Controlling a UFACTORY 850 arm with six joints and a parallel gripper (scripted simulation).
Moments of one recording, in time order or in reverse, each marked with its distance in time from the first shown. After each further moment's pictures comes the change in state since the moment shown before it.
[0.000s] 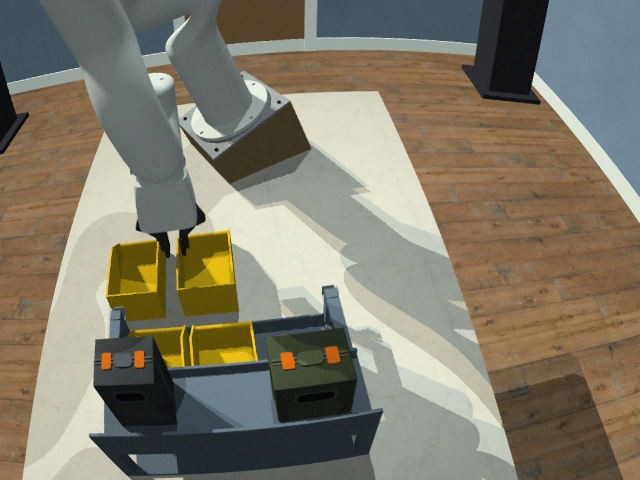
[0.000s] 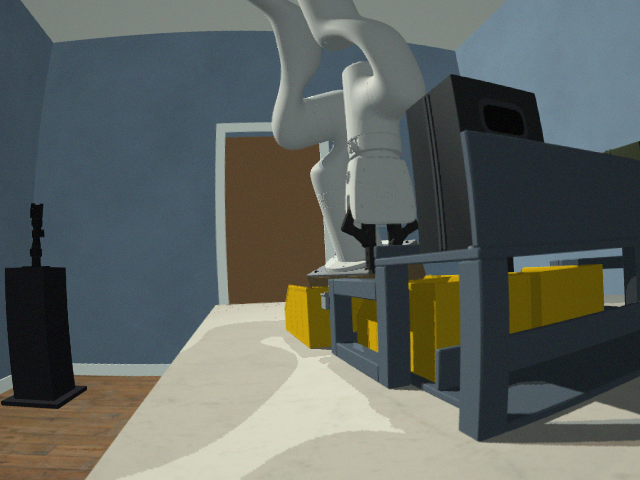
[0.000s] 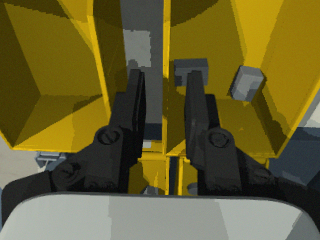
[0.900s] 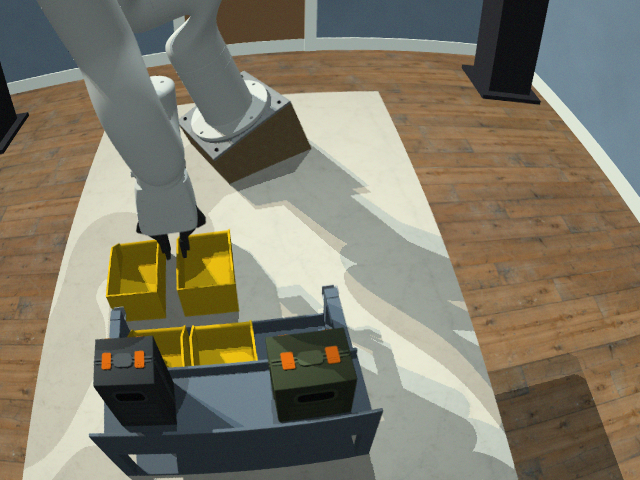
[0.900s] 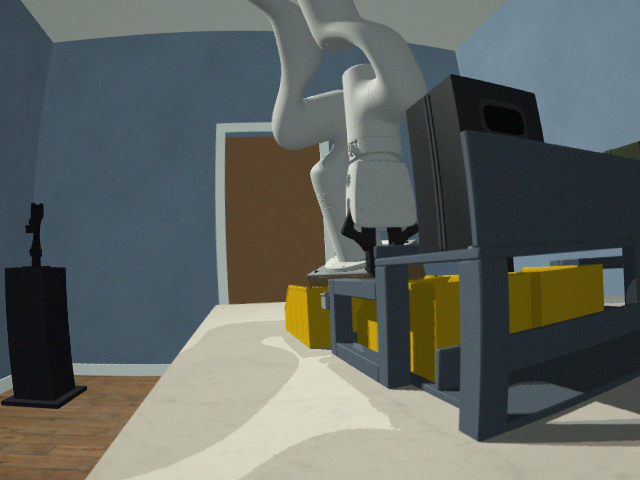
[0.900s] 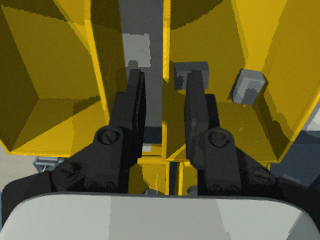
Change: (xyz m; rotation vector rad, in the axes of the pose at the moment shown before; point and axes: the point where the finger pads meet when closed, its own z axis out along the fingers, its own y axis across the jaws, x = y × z) arm 0.000 0.000 0.005 0.000 0.001 0.000
